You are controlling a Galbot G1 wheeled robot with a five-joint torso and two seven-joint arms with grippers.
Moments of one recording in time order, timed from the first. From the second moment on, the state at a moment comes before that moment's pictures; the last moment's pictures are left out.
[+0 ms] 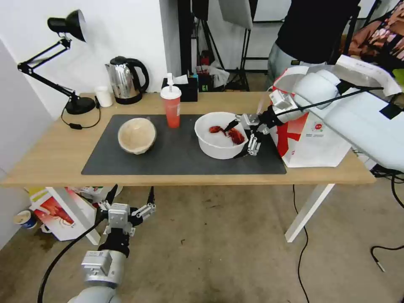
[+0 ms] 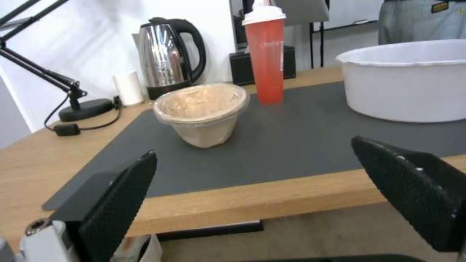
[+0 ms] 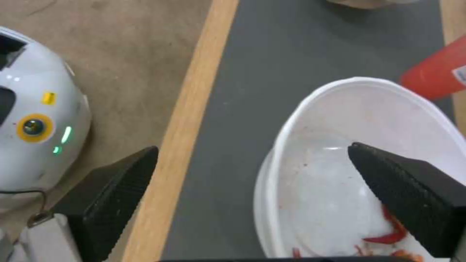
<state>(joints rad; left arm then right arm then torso) 1.80 -1.50 -0.55 -2.30 0.00 0.00 0.00 0.20 0.76 -0.66 1.40 0.40 -0.10 -1.26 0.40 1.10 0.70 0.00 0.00</state>
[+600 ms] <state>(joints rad) 1.80 -1.50 -0.55 -2.30 0.00 0.00 0.00 0.26 0.70 -0.82 1.50 0.78 -0.21 -1.09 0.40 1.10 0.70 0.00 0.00</state>
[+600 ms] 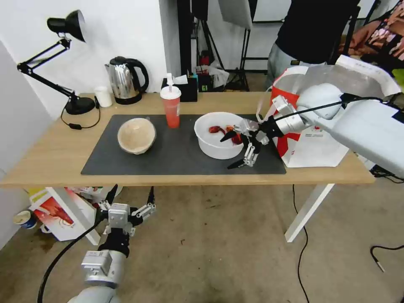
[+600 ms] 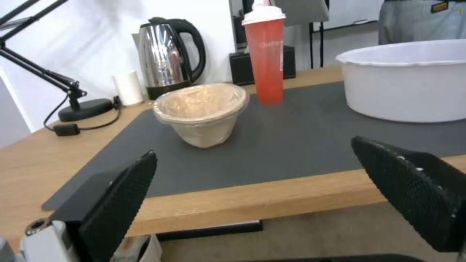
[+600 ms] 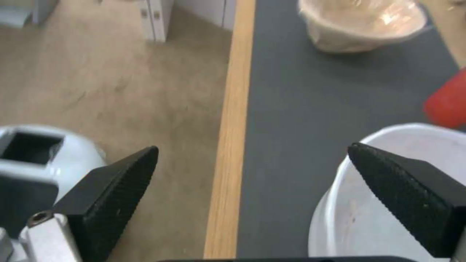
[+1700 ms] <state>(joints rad) 1.80 -1.50 -0.55 -2.30 0.00 0.00 0.00 0.33 0.80 -0.90 1.64 1.15 -0.69 -0.24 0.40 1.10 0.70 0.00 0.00</state>
